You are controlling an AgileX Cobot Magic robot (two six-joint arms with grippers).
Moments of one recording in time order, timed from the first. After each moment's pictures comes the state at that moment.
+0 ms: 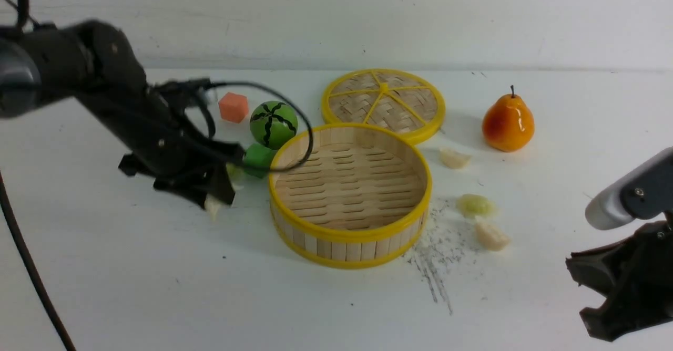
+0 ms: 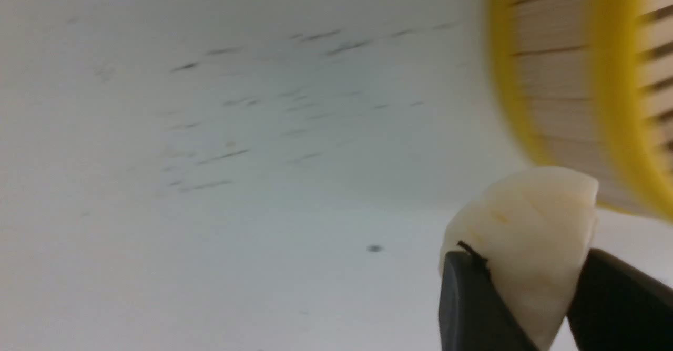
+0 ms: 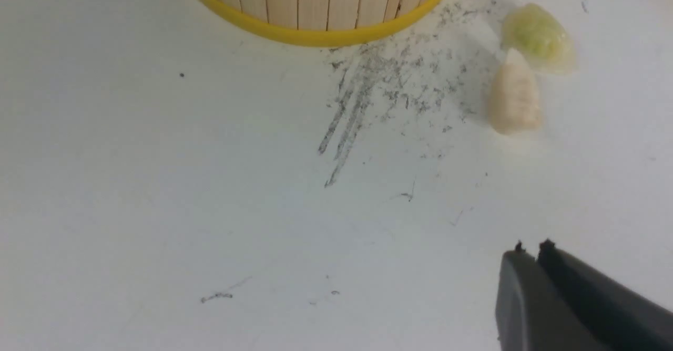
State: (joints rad) right arm 0.31 1.00 -0.62 0.26 0.46 -0.37; left arm -0.16 1.89 -1.55 -0.37 1.02 0.12
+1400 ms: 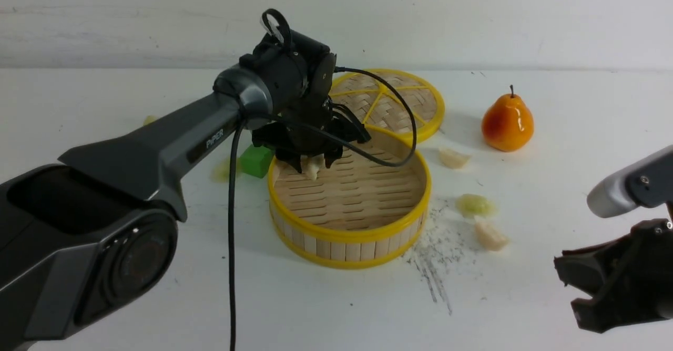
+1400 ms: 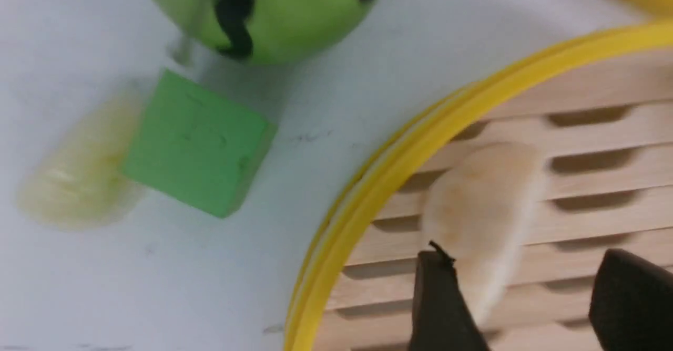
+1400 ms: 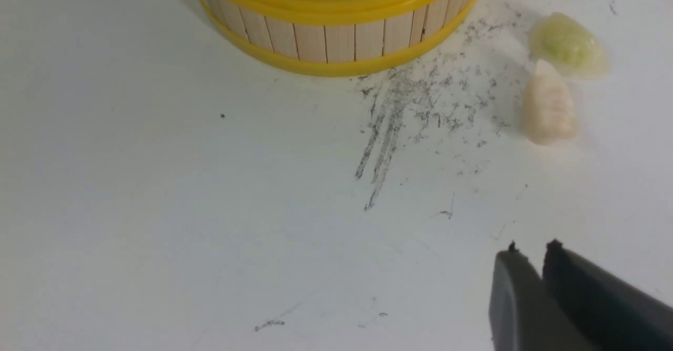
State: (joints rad) right arm 0.31 1.00 -0.62 0.38 0.45 -0.37; left arm -0.48 2.36 -2.29 0.17 1.08 -0.57
